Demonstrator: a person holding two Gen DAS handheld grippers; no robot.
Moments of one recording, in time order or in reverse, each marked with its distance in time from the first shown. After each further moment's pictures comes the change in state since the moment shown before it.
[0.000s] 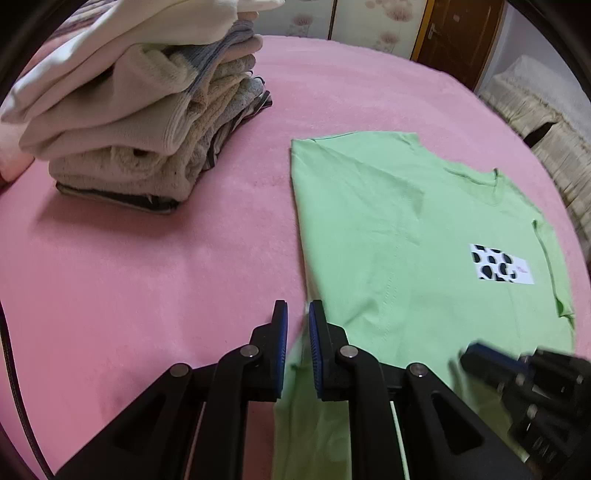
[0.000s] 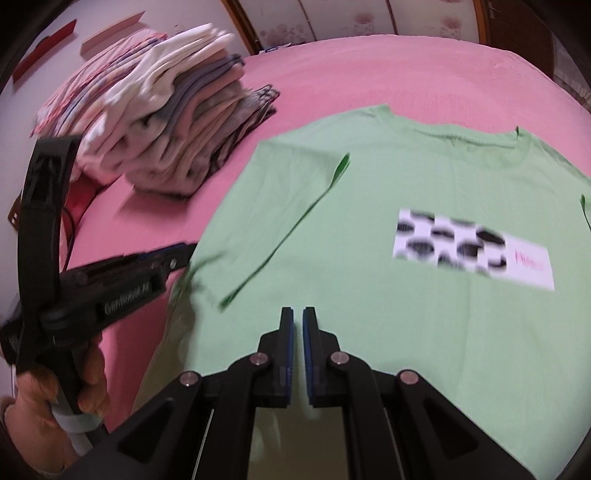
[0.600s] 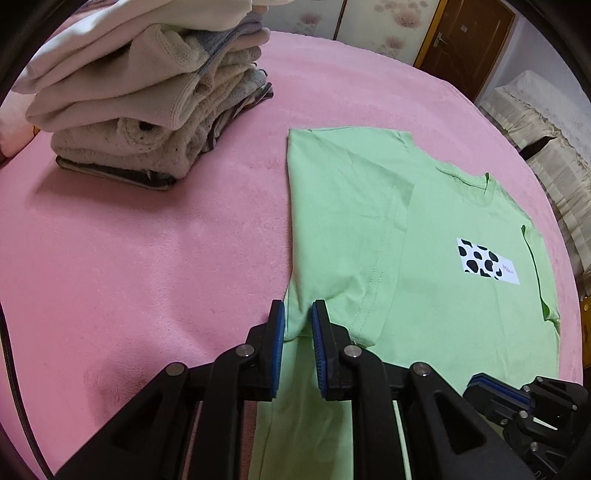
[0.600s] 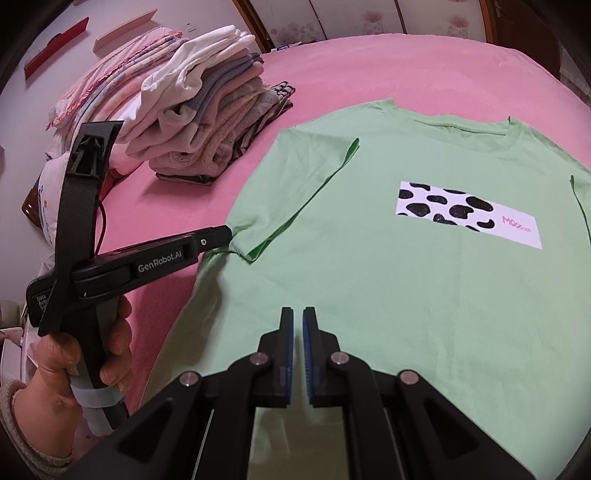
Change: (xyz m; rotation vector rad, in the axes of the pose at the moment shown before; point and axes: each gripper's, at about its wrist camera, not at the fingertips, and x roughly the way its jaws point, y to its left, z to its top) left arm -0.010 -0.001 -0.013 -0.056 0.007 -0.044; right arm -0.024 0.001 -0.025 -0.007 0.007 0.047
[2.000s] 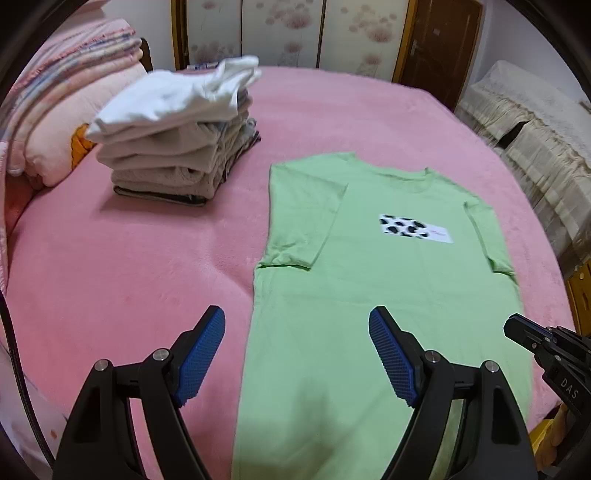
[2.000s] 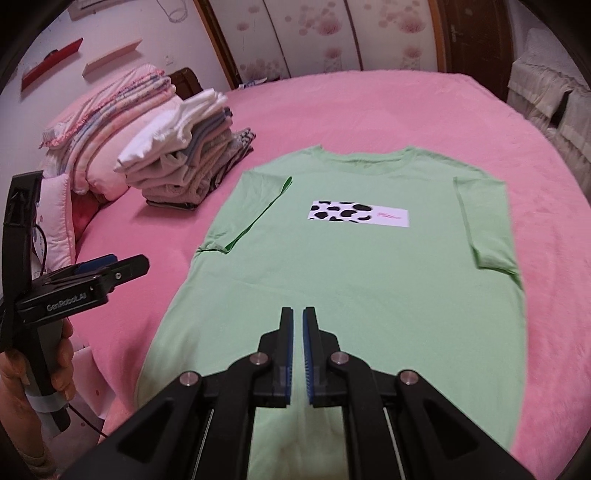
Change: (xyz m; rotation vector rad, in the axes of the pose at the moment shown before) left arm -0.164 -0.050 -0.073 0.095 -0.104 0.055; right arm -0.145 -0.011 -0.063 0.048 -0.151 -0.162
